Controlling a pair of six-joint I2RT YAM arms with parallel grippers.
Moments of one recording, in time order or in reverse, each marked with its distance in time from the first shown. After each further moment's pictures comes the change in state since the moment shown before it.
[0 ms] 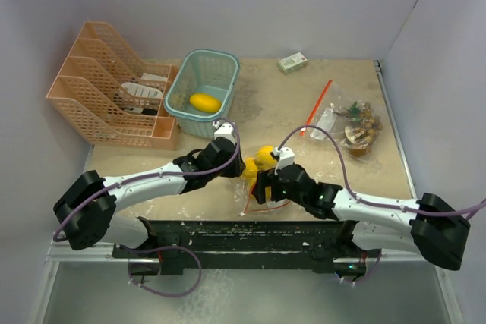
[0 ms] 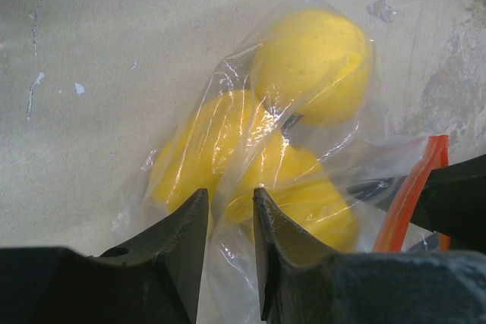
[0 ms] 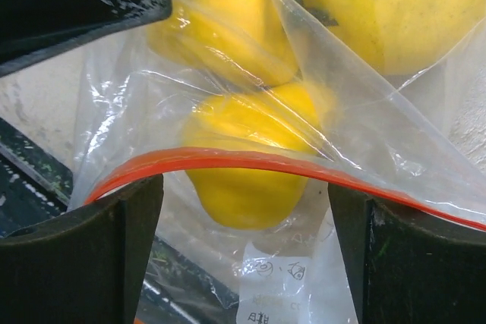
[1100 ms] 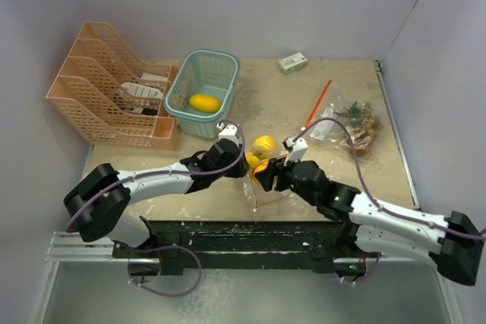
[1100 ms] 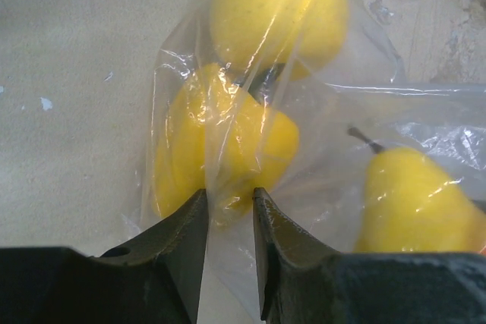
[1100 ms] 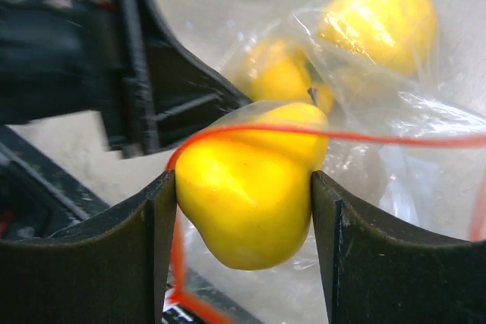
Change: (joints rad) left arm 0.001 0.076 -0.024 0.104 0.027 -0.003; right arm 0.000 -0.097 0.053 -0.008 0.104 -0.042
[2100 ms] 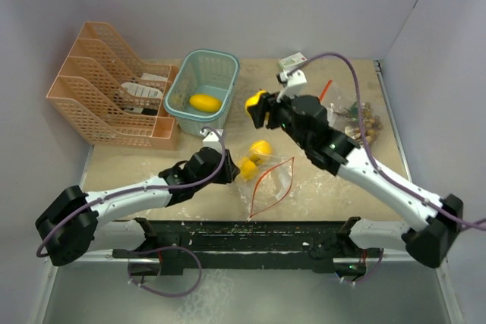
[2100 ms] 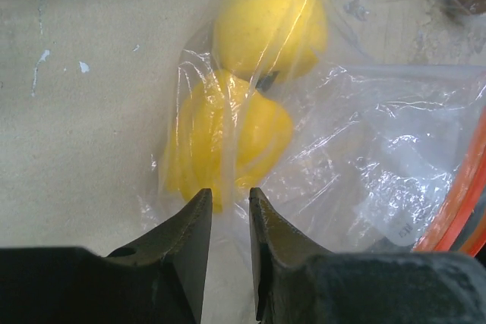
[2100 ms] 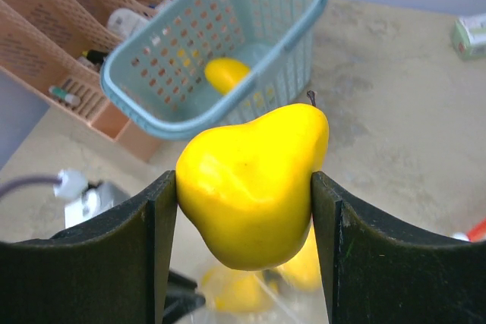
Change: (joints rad) left arm 0.000 -0.220 -0.155 0.026 0.005 -0.023; right arm -0.193 0.150 0.581 -0.159 -0.016 -0.267
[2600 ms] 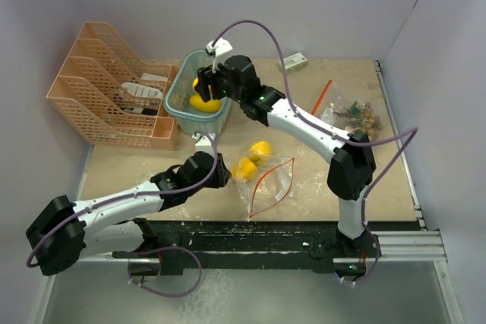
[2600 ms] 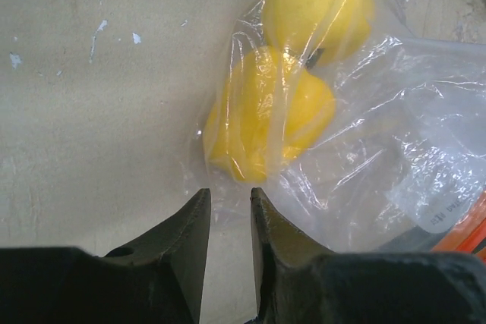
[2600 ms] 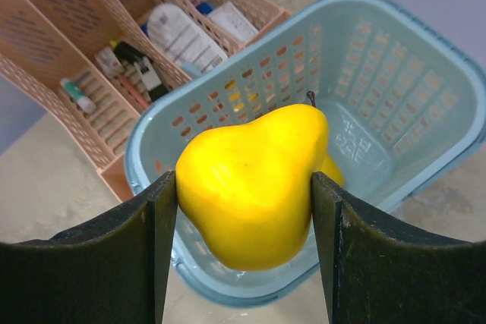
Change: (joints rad) left arm 0.000 -0.106 -0.042 -0.107 -0.055 -0.001; right arm -0.018 0.759 0.722 0.023 -0.231 -0.149
